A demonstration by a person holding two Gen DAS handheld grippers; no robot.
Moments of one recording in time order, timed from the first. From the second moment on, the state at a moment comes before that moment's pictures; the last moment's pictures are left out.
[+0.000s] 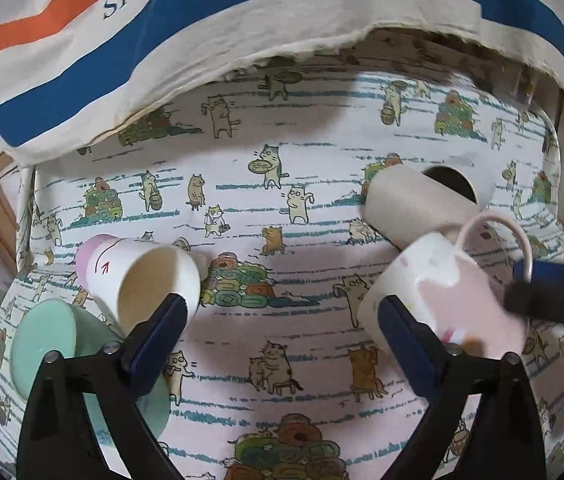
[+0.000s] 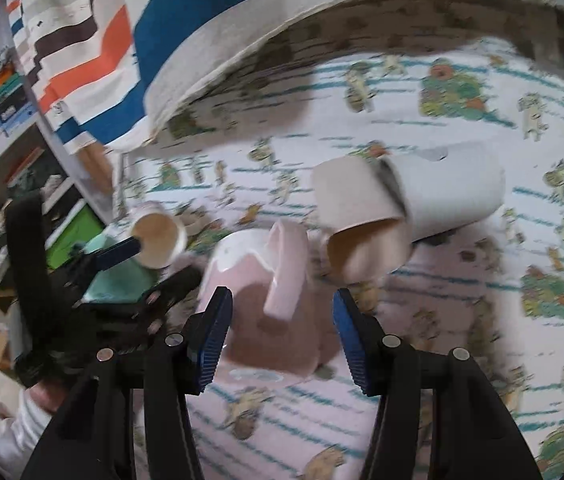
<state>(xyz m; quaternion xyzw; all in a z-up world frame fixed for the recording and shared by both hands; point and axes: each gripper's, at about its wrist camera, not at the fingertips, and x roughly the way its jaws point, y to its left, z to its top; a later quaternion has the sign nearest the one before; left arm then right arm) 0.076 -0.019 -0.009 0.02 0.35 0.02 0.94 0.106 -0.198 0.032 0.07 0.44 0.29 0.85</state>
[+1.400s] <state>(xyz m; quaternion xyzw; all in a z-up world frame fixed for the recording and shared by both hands) 0.066 -0.040 -0.002 0.00 0.34 -0.10 0.93 0.062 -0.213 0.002 -0.02 0.47 0.25 0.85</state>
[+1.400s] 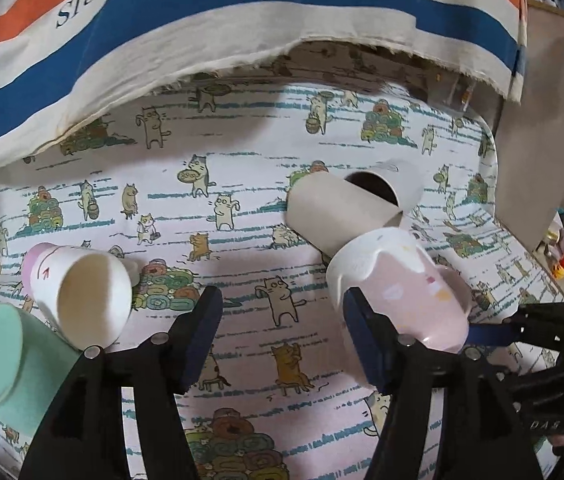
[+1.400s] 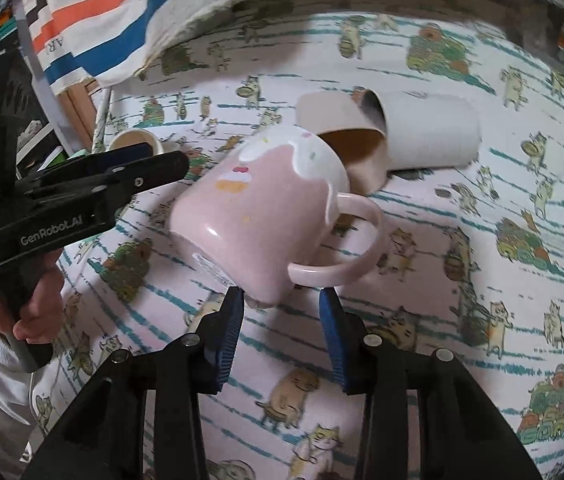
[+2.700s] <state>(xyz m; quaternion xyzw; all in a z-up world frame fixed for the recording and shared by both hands) 0.056 -0.138 -0.013 -0.02 0.40 -0.08 0.91 0.031 -0.307 0.056 0.01 0.22 0.12 0.97</state>
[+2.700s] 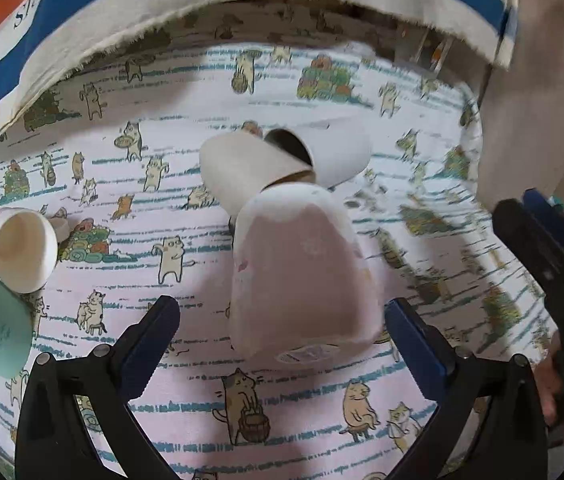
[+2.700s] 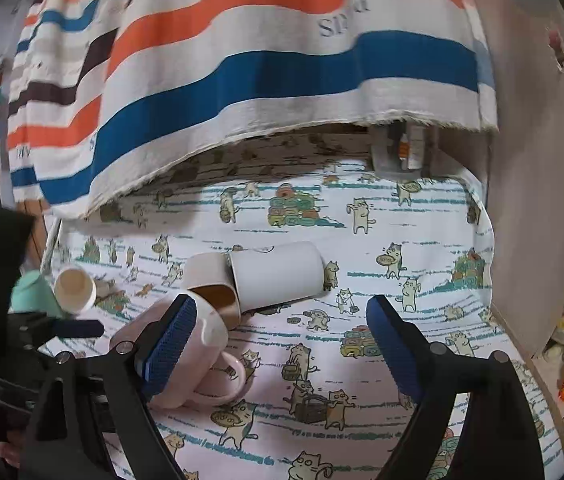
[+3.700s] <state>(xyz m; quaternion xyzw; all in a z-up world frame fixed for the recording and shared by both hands) 0.055 -0.139 -0.030 -0.02 0.41 -0.09 0.91 0.048 -0.307 0.036 0.03 0.28 0.12 0.95</state>
